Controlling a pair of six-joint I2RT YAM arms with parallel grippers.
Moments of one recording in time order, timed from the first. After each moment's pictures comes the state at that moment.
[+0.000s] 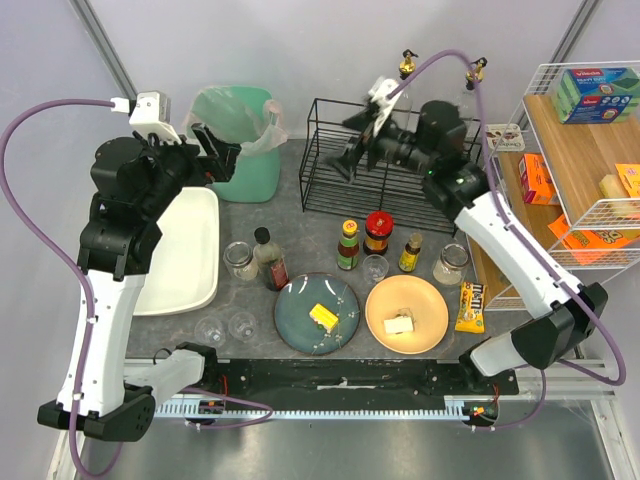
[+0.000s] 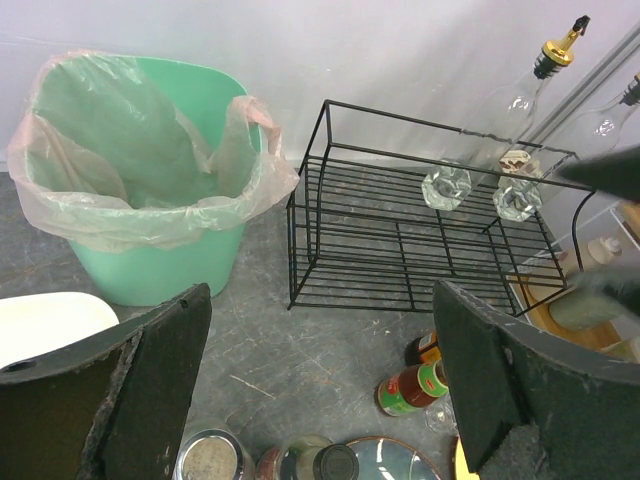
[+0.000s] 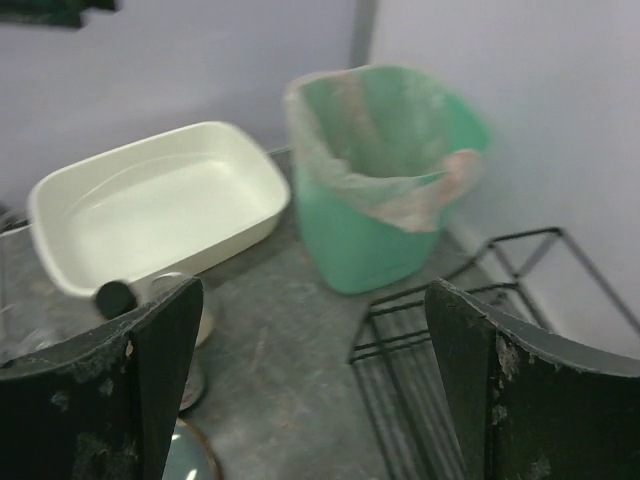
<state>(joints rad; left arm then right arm) -0.20 1.05 1.55 -0.60 0.11 -0.27 0.49 1.47 1.61 -0.11 -0.50 -0.08</state>
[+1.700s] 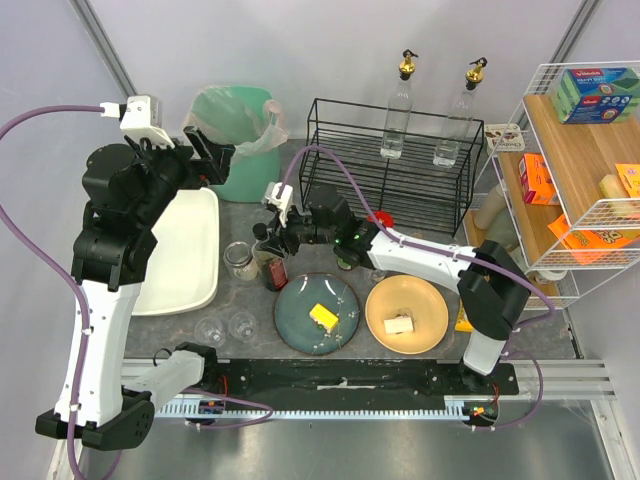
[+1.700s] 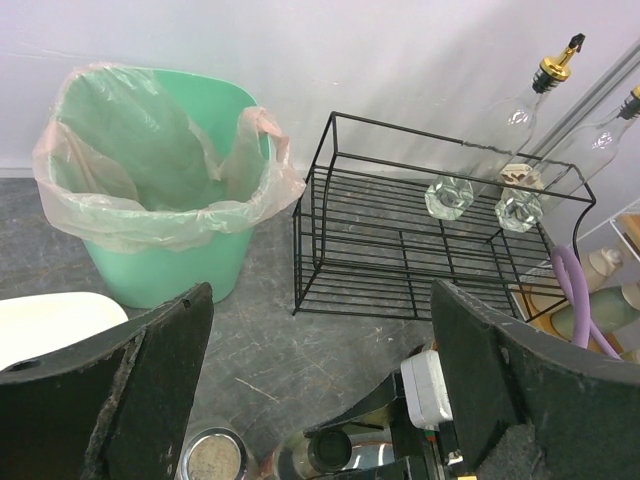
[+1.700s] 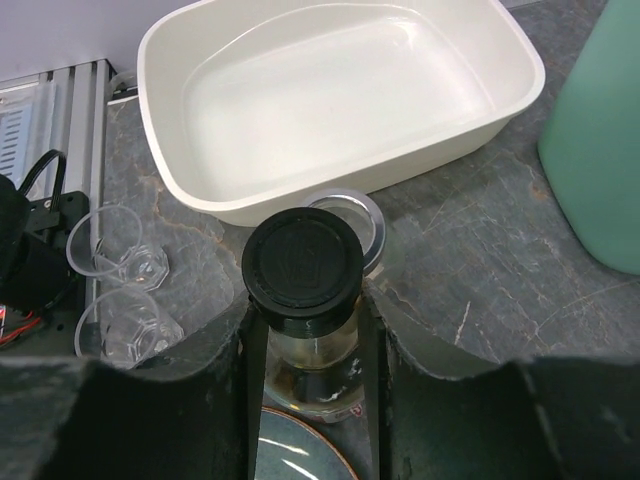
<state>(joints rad) -0.20 1.02 1.55 -0.61 0.08 -0.27 0.93 1.77 1.30 0.22 -0.44 -0.04</state>
